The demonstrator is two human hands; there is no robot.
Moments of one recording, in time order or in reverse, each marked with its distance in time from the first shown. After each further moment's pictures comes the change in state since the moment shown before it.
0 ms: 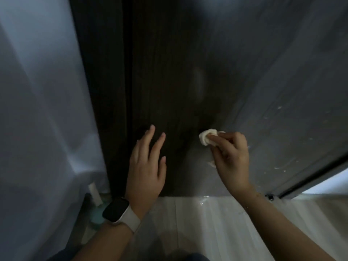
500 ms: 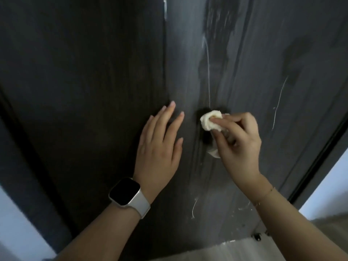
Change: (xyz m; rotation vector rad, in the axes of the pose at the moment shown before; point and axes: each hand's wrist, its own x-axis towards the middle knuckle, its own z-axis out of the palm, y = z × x) left_hand 0.195 0.213 0.027 0.172 0.140 0.454; right_hand 0.156 0.096 -0.164 -0.007 0.354 -0.066
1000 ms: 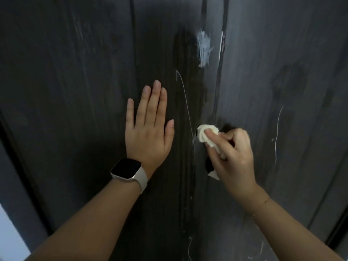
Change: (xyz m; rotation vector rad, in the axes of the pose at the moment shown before) left_hand 0.091 -0.003 0.026 0.508 0.298 0.011; right_hand 0.029 0.070 0.014 0.036 0.033 -0.217
